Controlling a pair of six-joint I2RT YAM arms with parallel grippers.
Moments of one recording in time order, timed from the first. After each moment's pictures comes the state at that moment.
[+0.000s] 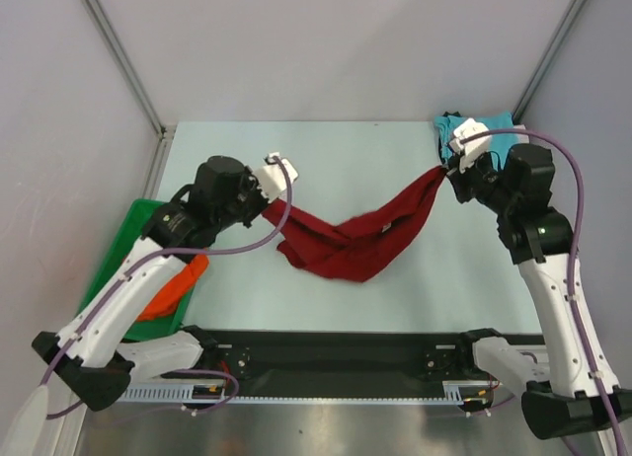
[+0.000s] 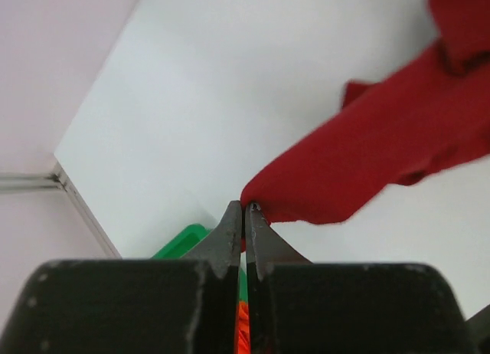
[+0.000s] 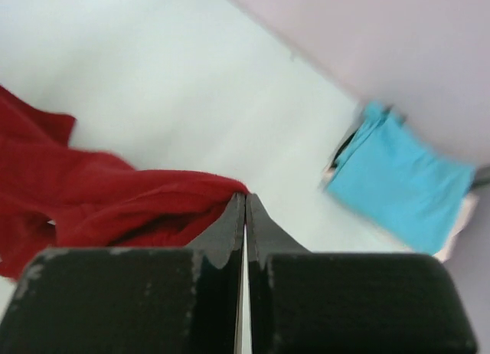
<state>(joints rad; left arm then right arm) -0.62 1.11 1.31 -0.78 -0.11 0.49 0.15 1.00 1.26 -0.56 -0.35 -0.45</state>
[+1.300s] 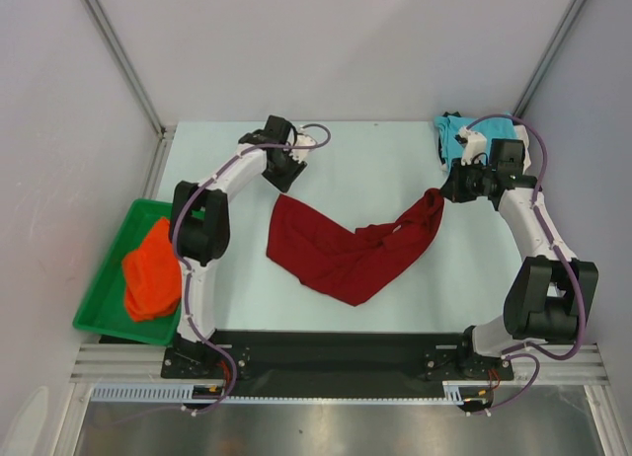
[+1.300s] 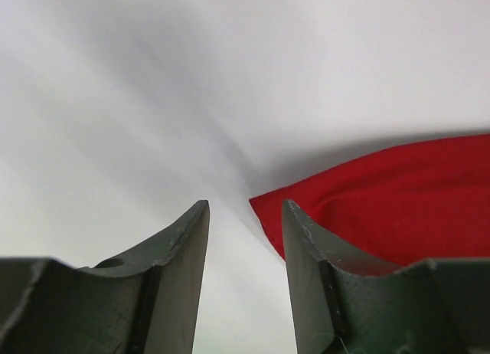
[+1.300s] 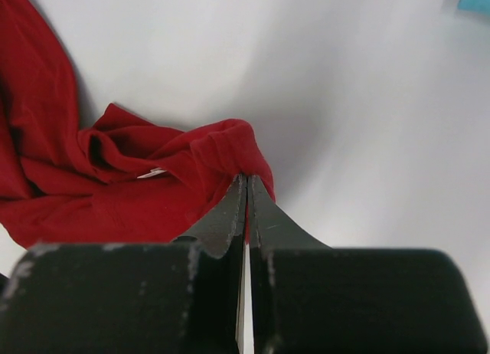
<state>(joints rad) -0.35 2.17 1.83 -0.74 0.04 0.41 -0.11 1.48 1.17 -0.48 -0.51 -0.17</state>
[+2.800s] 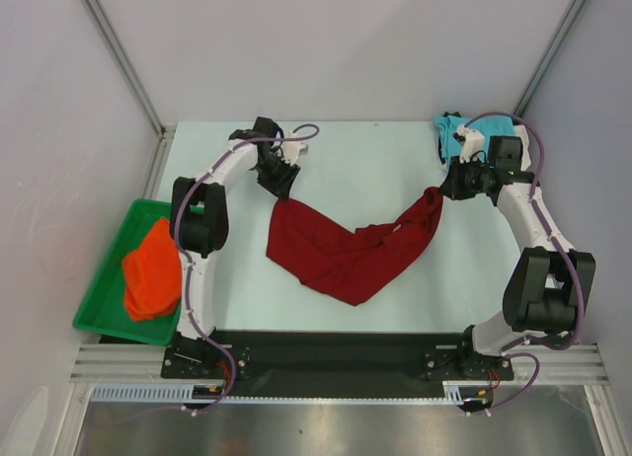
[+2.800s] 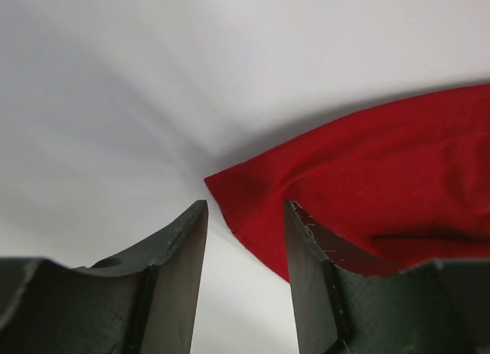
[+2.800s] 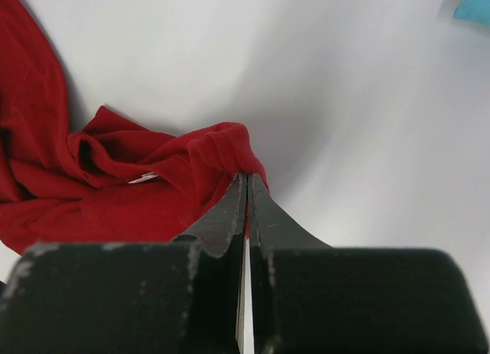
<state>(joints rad) -0.27 2.27 1.93 -0.91 0.30 0.41 -0.11 1.53 1.20 -0.48 -0.51 -0.19</state>
